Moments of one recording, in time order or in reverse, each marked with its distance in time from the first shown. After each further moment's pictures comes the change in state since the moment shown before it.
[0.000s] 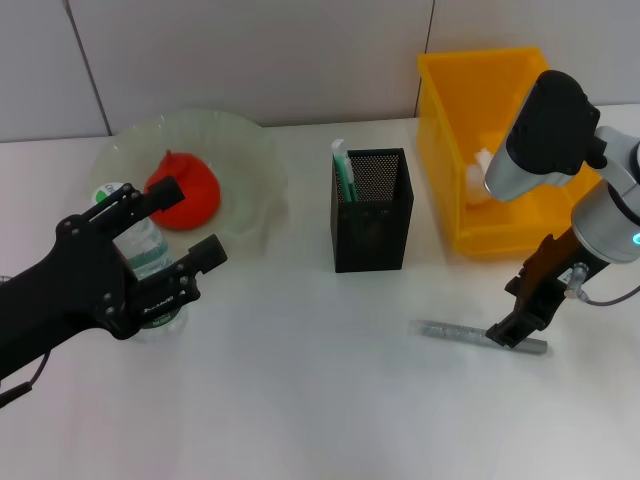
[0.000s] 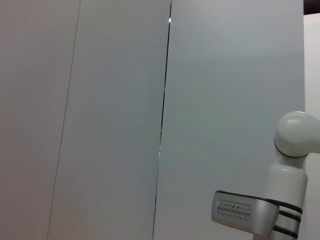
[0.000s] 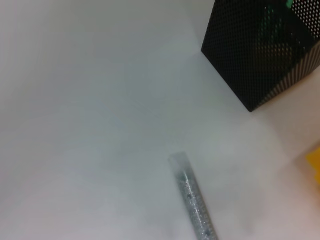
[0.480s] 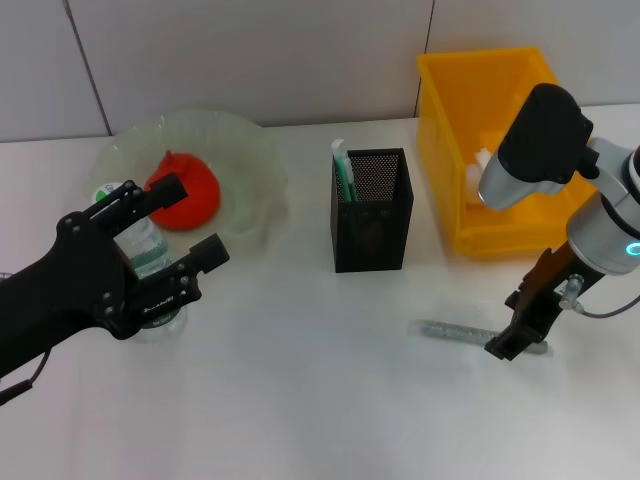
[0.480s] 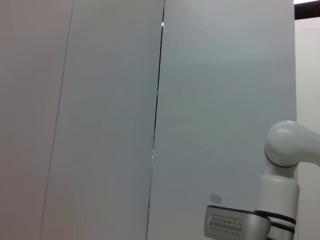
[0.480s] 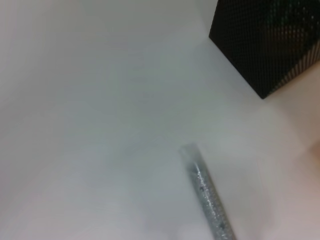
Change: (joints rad) left arm -0.008 0.003 -0.002 -0.005 -0.001 0.021 -0.005; right arm 0.008 0.004 -0.012 -0.042 -0.004 0.001 0.033
